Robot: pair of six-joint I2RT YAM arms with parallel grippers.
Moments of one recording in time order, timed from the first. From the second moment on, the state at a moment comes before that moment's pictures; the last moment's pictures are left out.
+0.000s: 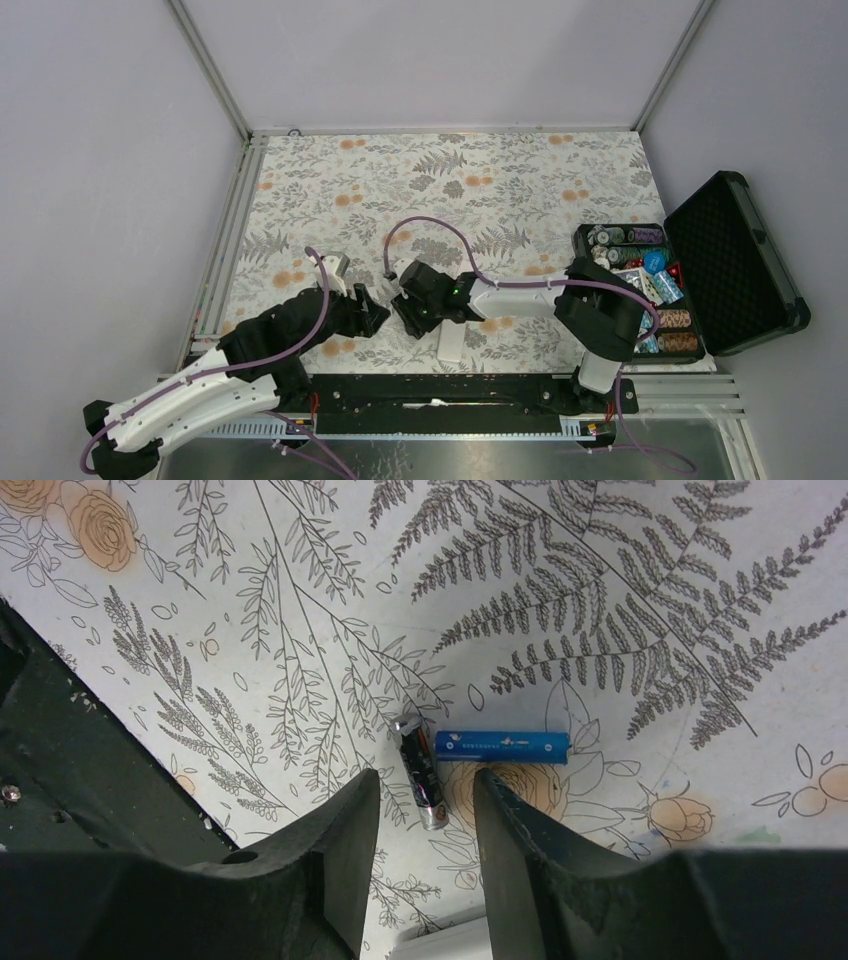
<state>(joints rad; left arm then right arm) -1.00 0.45 0.51 -0.60 -0.26 -0.73 1.11 1.76 0.98 -0.20 -0.08 0.36</state>
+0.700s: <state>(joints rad) -1.00 0.46 0.51 -0.60 -0.26 -0.73 1.21 1.79 1.04 -0.27 0.12 0.31</state>
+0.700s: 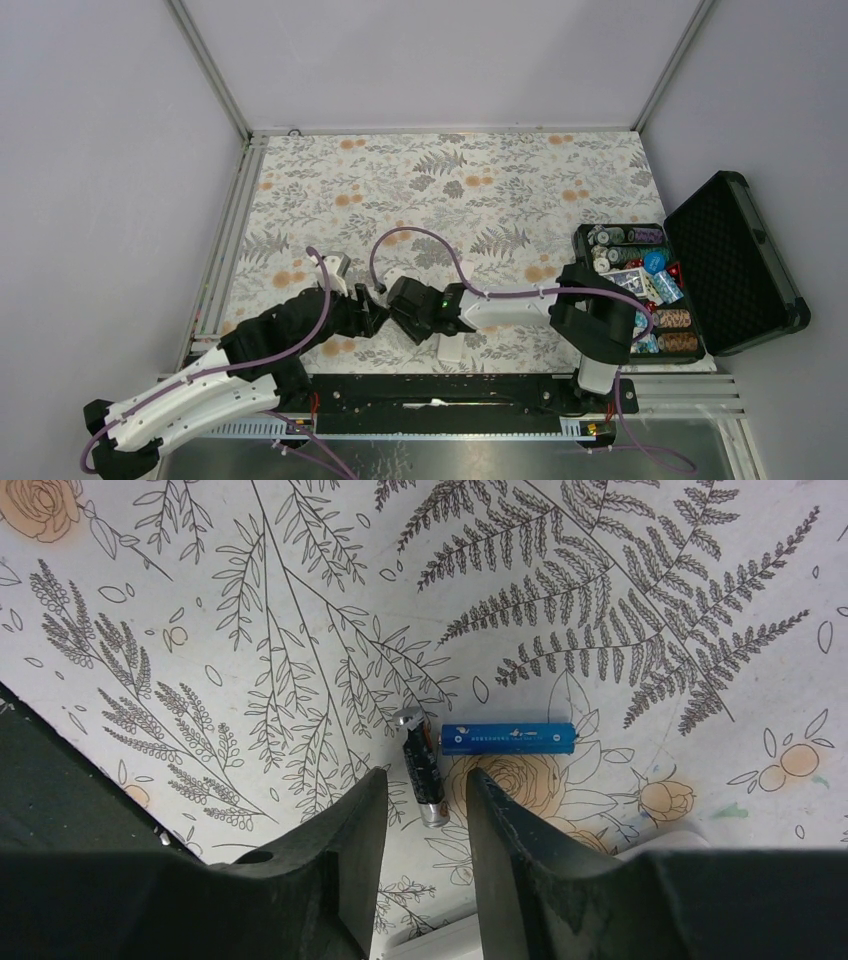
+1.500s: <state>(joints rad) -1.00 0.43 0.51 -0.60 -0.26 -0.73 1.29 1.81 1.06 -0.31 0.24 0.30</state>
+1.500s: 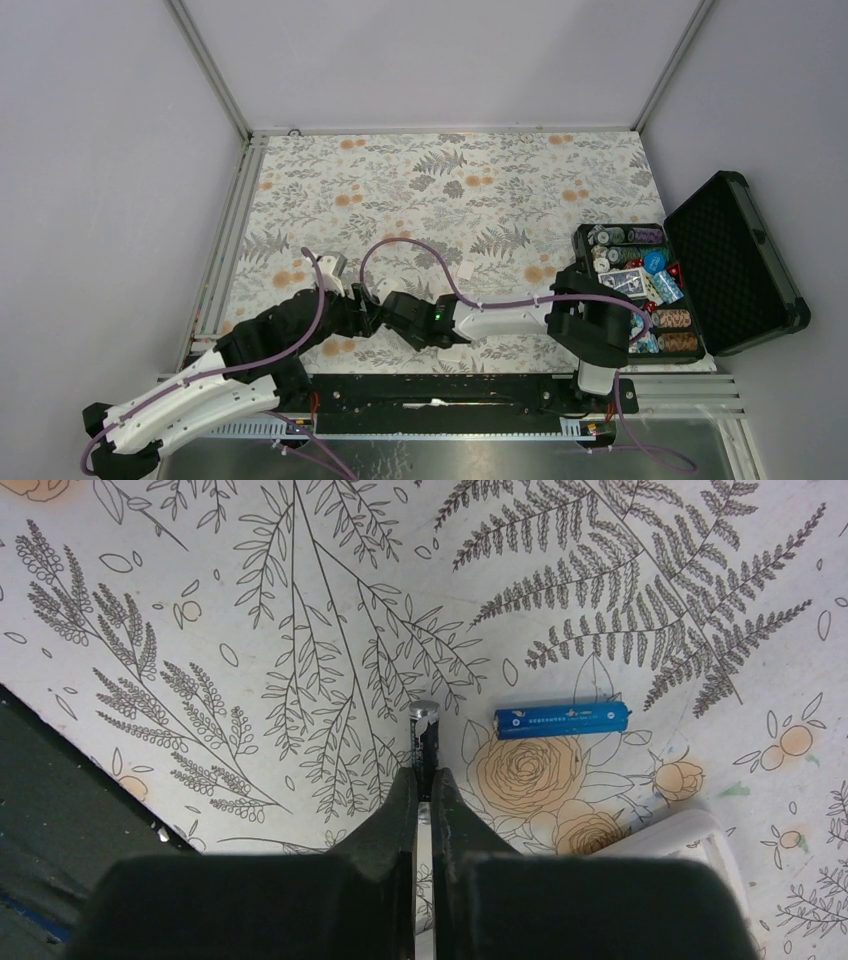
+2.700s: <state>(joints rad) -1.00 0.60 0.45 -0.42 -0.20 -0.76 1.27 1.37 0.84 -0.51 0.40 0.10</state>
